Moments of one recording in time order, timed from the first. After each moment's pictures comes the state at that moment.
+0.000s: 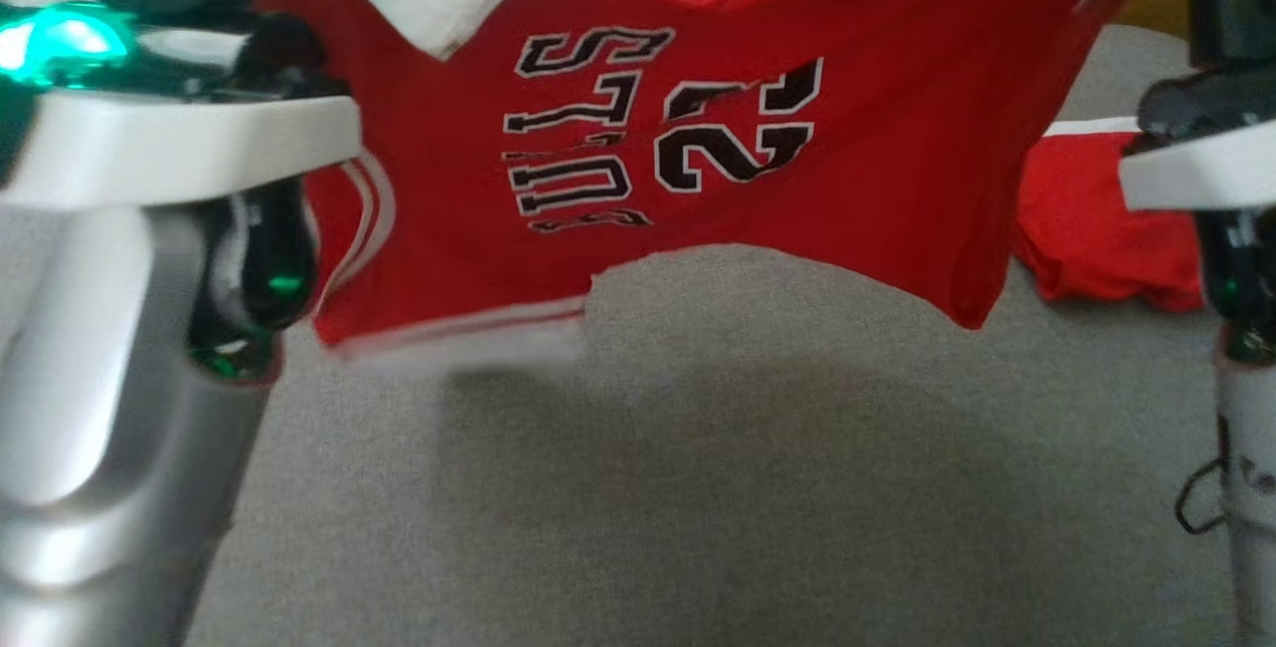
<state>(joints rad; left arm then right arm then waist) -0.69 0.29 -0.34 -0.14 -0.62 0.21 -0.11 -0.52 -0.24 0.05 -0.09 0.17 0.13 0.07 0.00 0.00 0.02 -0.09</state>
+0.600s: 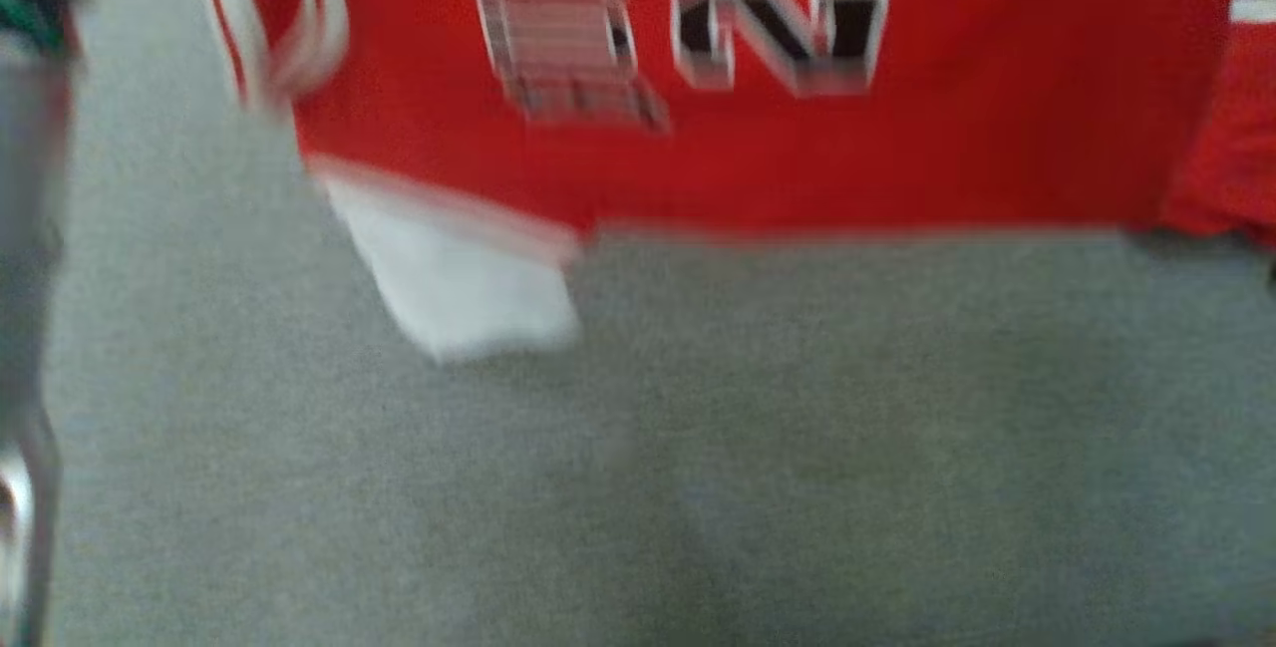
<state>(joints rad) -1.14 0.37 -0.31 0.19 -0.63 0.13 0.05 -0.94 -0.33 0.09 0.10 0.28 0.13 0.15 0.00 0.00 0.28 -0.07</state>
